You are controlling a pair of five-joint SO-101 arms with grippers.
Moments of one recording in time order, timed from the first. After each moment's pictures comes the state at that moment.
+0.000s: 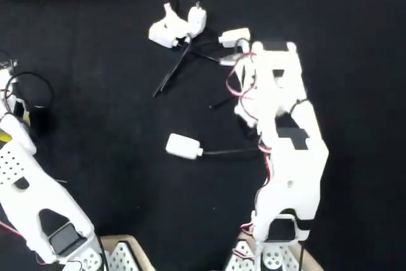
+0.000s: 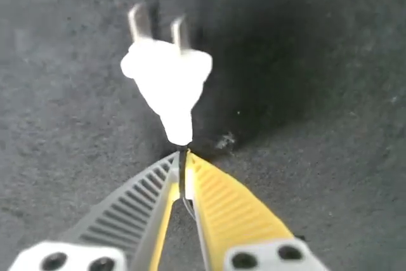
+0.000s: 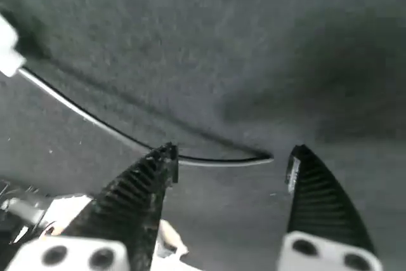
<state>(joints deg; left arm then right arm) -44.3 54.5 -43.8 100.2 -32.4 -0.1 33.3 -12.2 99.5 31.6</state>
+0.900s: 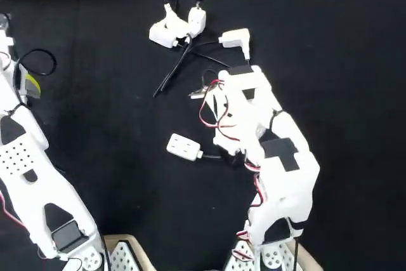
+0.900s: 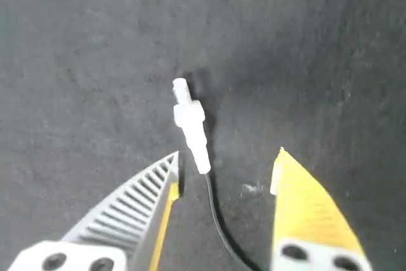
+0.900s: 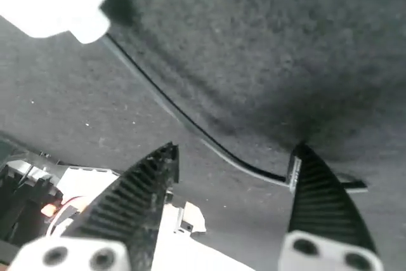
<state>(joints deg) -37.7 55.8 -71.9 100.0 -29.5 -11.4 23.4 10.9 93.2 31.0</state>
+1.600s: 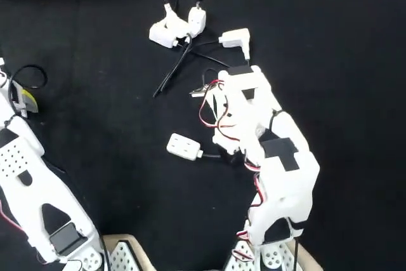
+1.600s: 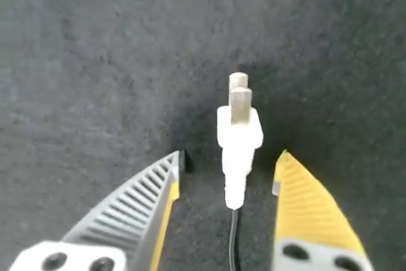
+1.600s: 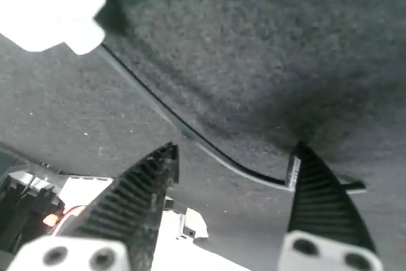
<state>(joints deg) -42.2 69.1 -73.0 93.2 -21.0 -11.4 23.4 10.9 92.1 29.1</state>
